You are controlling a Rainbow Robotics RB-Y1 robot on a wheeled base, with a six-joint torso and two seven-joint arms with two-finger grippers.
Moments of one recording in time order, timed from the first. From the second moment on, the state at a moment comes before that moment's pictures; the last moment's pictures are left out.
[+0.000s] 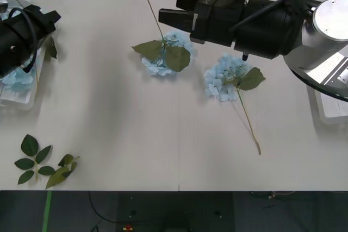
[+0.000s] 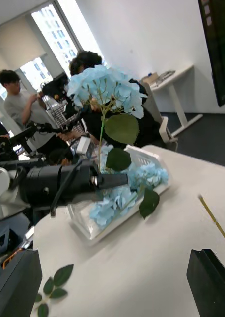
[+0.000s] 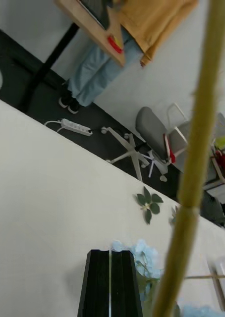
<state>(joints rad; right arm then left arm) -0.75 -0.85 0.61 -1.73 -2.24 0.45 2.45 -0.32 0.79 -0.02 -1.52 1.56 0.39 -1.55</state>
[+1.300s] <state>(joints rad) -0.76 -0.86 0.59 -1.55 -1.06 1.30 1.66 -0.30 0.99 -0.02 -1.15 1.99 0.38 -1.55</state>
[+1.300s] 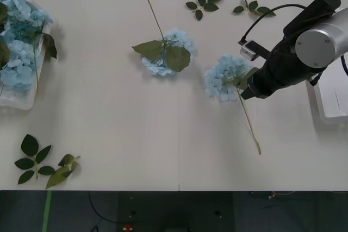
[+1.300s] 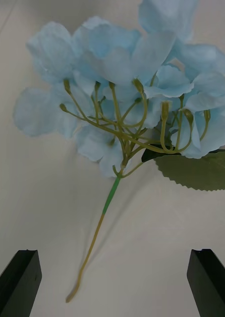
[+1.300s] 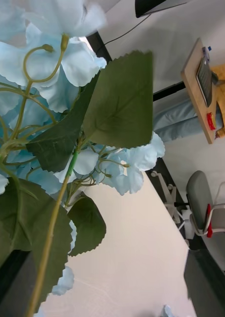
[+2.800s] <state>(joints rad) -0.76 -0.60 0.66 -1.18 -0.75 1.17 1.55 0.00 1.02 0.33 -2.00 1.55 1.22 -1.64</state>
